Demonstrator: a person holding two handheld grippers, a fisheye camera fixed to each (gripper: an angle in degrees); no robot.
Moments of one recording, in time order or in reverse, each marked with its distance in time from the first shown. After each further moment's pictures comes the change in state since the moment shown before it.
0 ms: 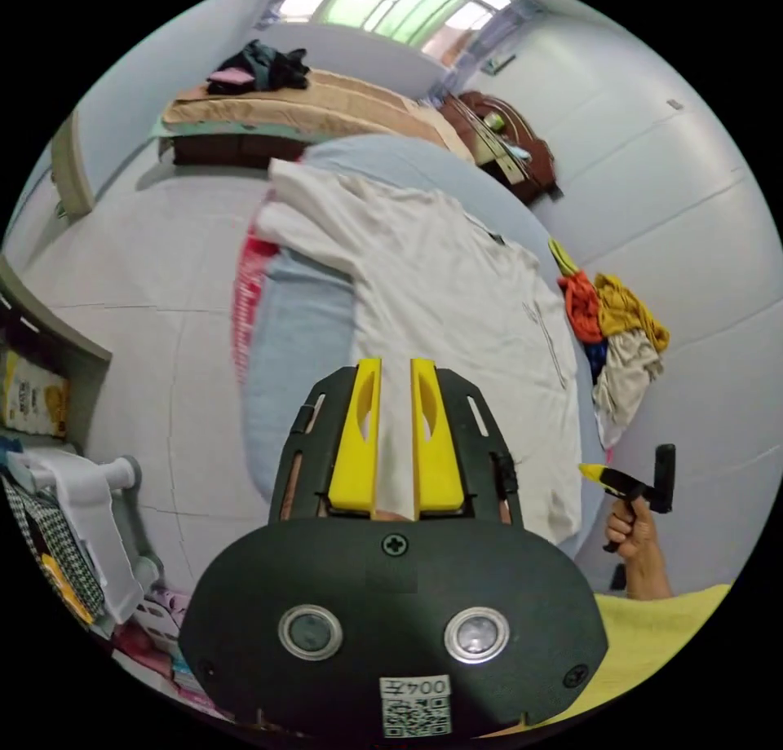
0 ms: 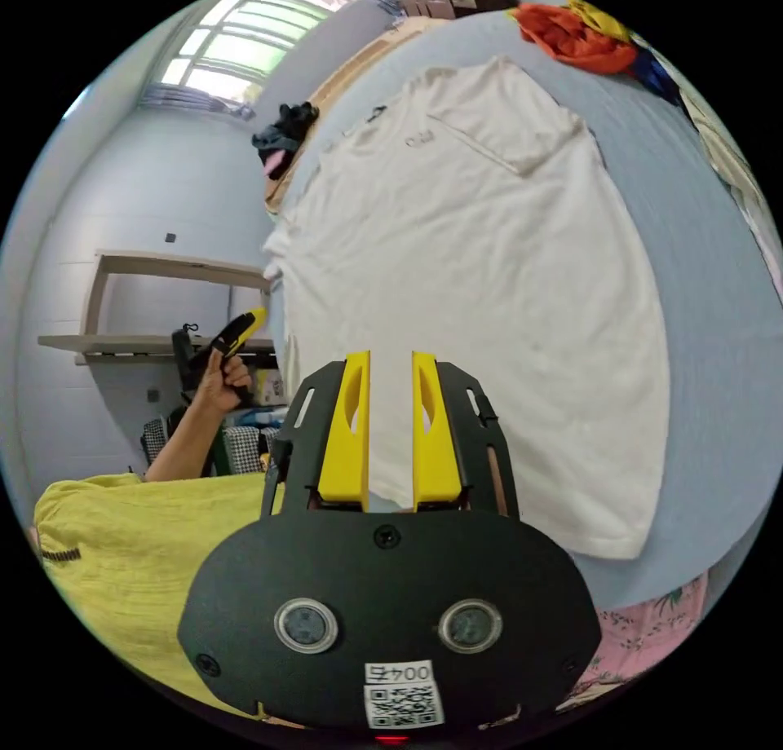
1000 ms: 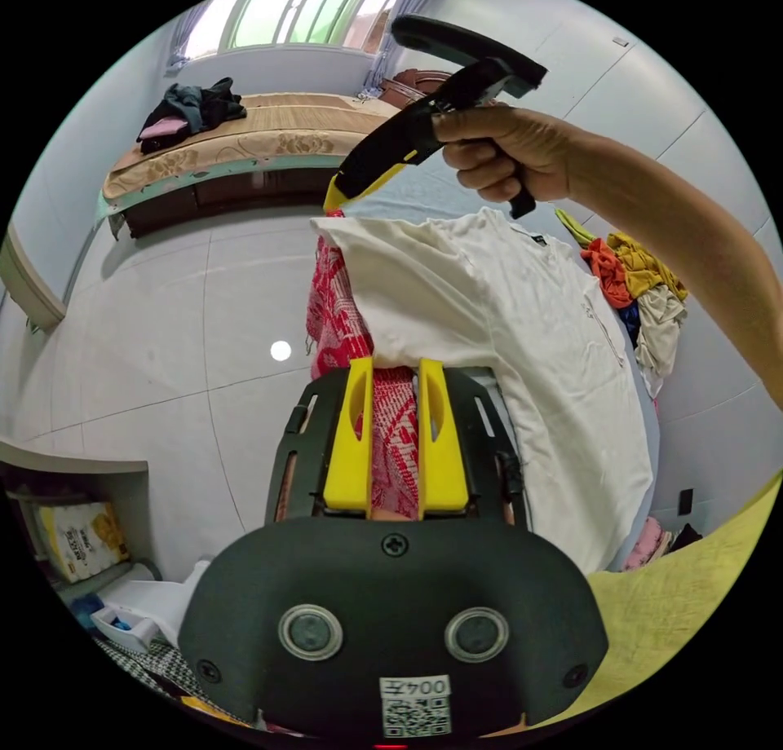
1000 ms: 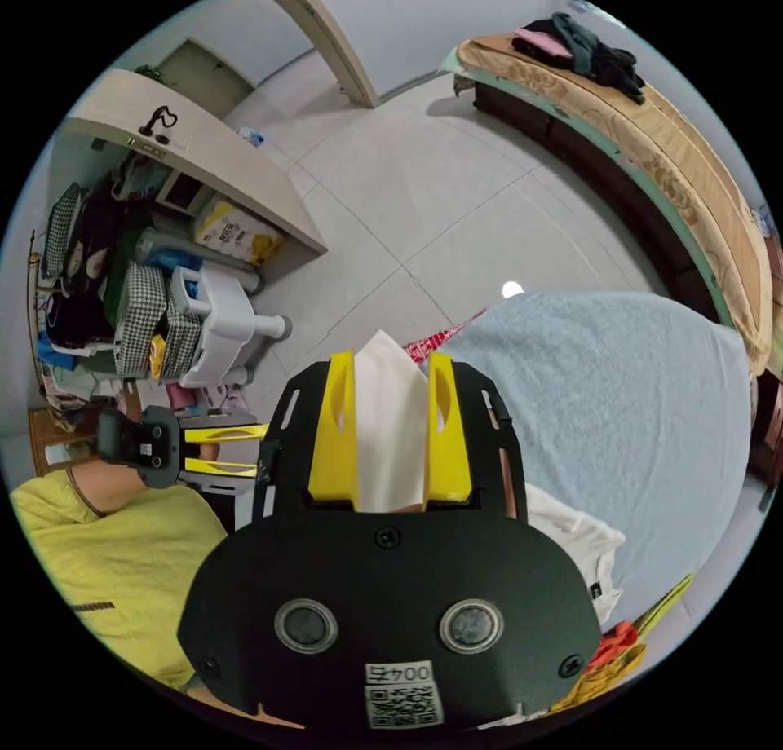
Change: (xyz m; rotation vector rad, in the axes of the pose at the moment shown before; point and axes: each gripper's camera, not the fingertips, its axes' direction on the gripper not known) left arm -0.225 -0.110 -0.050 -0.052 -0.008 0.304; right arm -0.359 -0.381 0.699 -0.553 0.362 -0.901
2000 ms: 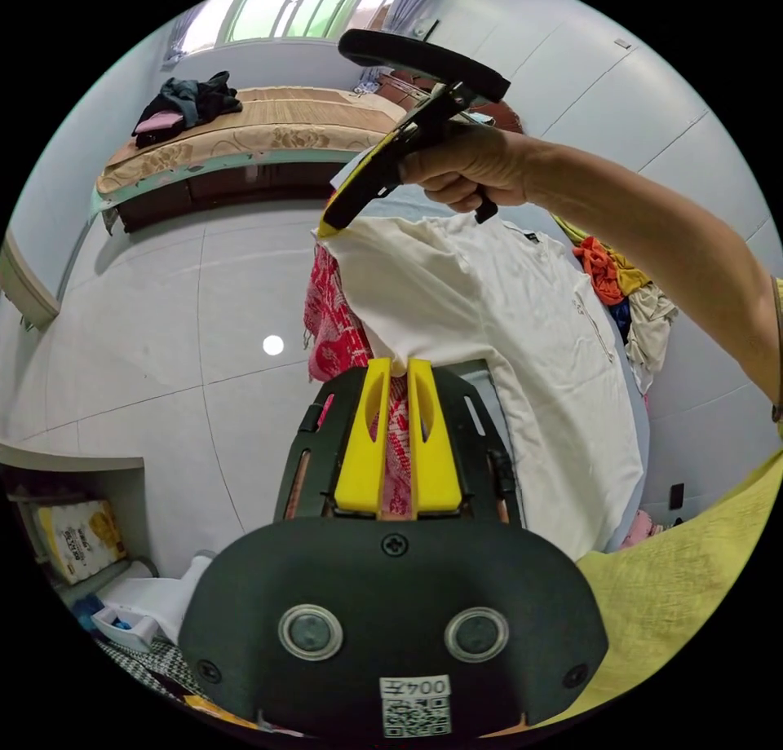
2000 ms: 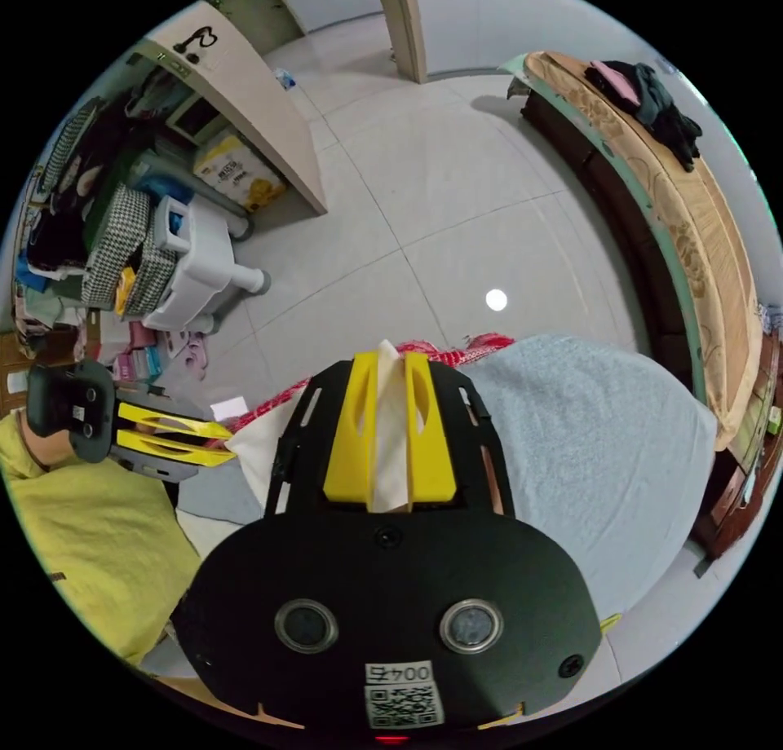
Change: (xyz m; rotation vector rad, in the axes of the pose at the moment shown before) left arm -0.010 -0.012 -0.027 -0.017 0.023 -0.001; right arm 0.002 -0.056 0.125 -0.087 0.187 -0.200
